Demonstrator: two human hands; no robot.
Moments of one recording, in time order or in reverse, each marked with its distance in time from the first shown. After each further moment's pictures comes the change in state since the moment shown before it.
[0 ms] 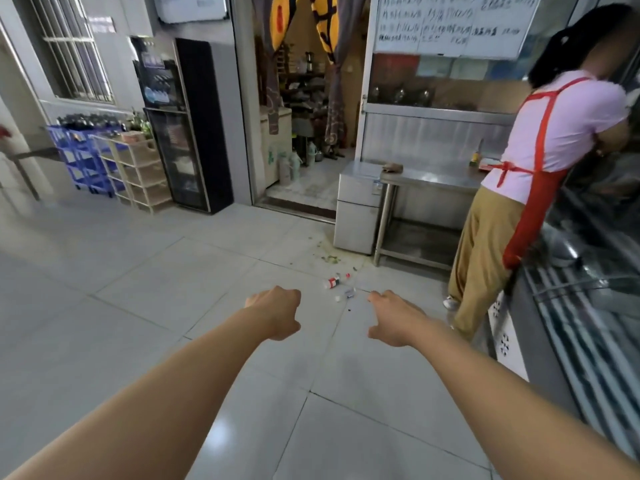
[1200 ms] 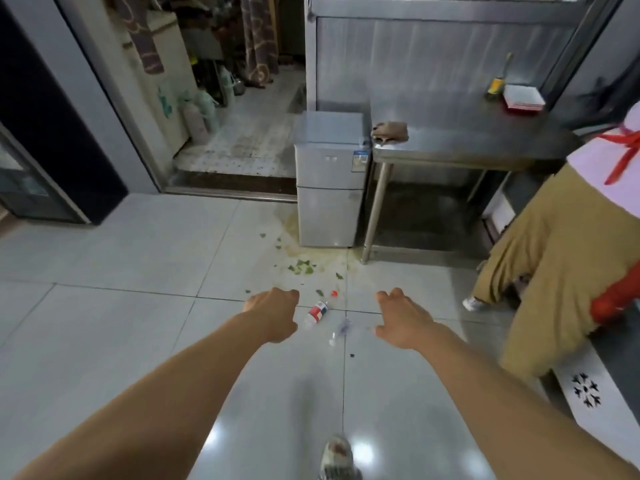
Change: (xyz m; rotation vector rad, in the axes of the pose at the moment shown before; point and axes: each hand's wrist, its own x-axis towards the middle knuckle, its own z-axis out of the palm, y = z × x) left_hand 0.808 -0.130 -0.073 0.107 -0.233 0.259; right_hand 0.734 0.104 -0.092 0.163 -0.156 0.327
